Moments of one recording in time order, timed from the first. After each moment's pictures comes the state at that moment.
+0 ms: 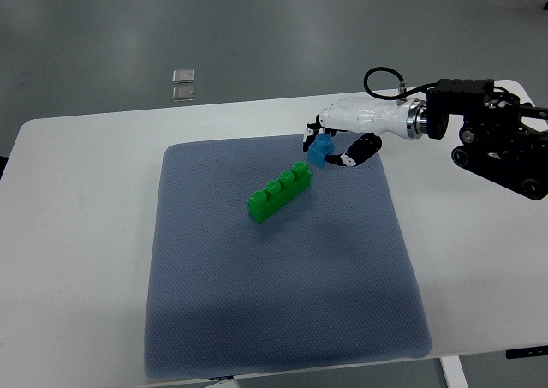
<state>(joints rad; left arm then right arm) 0.06 0.00 -0.09 -0.12 0.07 -0.20 -0.03 1.11 -0.44 0.16 1.00 -1.56 0.11 0.40</state>
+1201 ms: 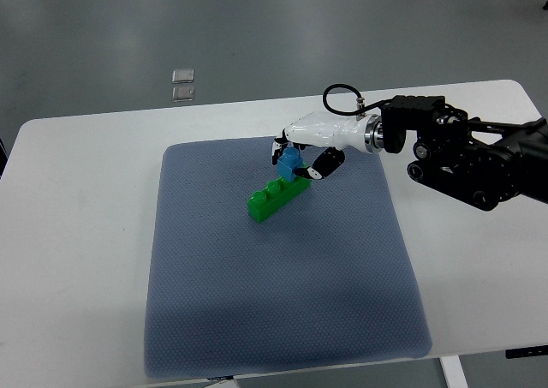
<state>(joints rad) 0.06 0.00 -0.09 -0.12 0.07 -0.20 -0.03 1.10 -0.29 0.15 0.92 -1.57 0.10 0.33</state>
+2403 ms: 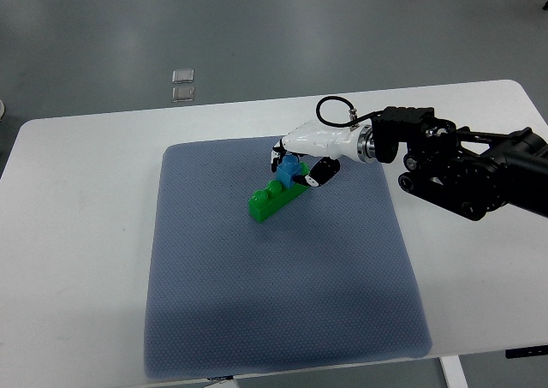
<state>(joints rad) 0.06 0.00 -0.09 -0.12 0.07 -0.20 -0.03 1.08 -0.25 0.14 0.88 -1.62 0.08 0.30</state>
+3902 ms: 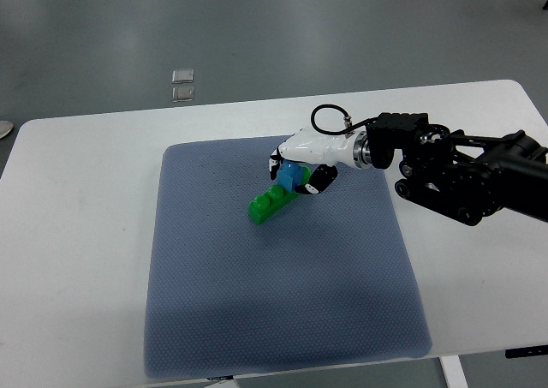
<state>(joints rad) 0.06 0.00 -0.09 -0.12 0.07 -0.20 -0.03 1.08 -0.23 0.12 0.88 -1.65 0.07 0.30</state>
